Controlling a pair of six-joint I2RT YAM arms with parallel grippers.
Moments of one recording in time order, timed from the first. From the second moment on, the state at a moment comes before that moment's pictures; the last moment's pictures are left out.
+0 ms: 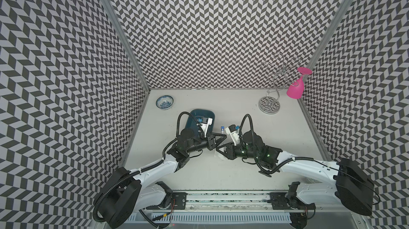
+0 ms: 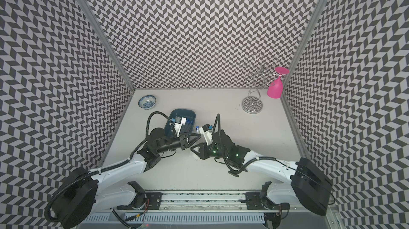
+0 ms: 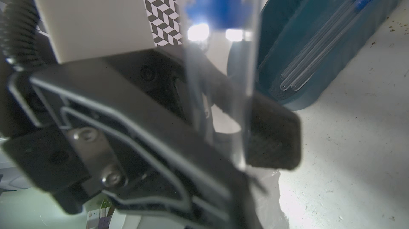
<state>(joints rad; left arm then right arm) -0.63 1.18 0.46 0.63 0.60 -0.78 0.94 1.28 0.66 0.21 -0.33 0.77</state>
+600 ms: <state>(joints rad) -0.61 1.17 0.45 0.67 0.56 -0.81 0.87 1.33 0.79 0.13 -0.34 0.69</state>
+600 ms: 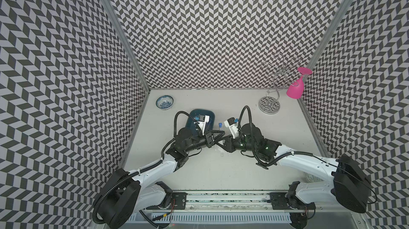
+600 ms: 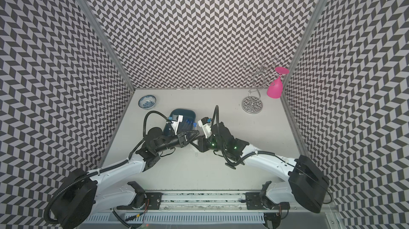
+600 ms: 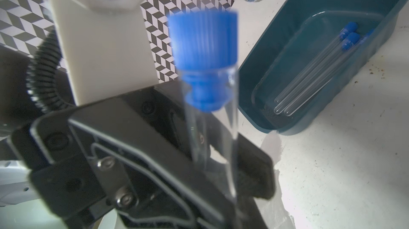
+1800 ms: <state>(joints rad) -0.52 1.14 0.42 0.67 0.63 -0.84 0.87 1.42 0.82 0.20 -0.39 0.68</state>
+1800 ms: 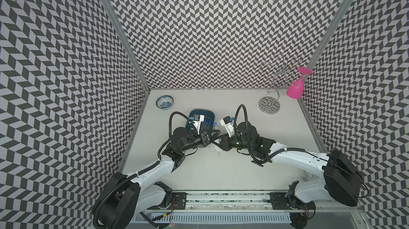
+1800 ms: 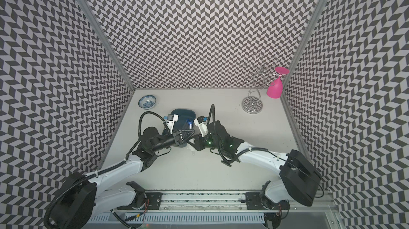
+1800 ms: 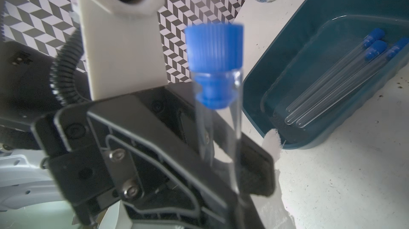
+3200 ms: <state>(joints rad) -0.17 1.55 0.91 0.00 0.61 -0.23 0.88 1.03 0.37 0.20 -0.24 0.86</state>
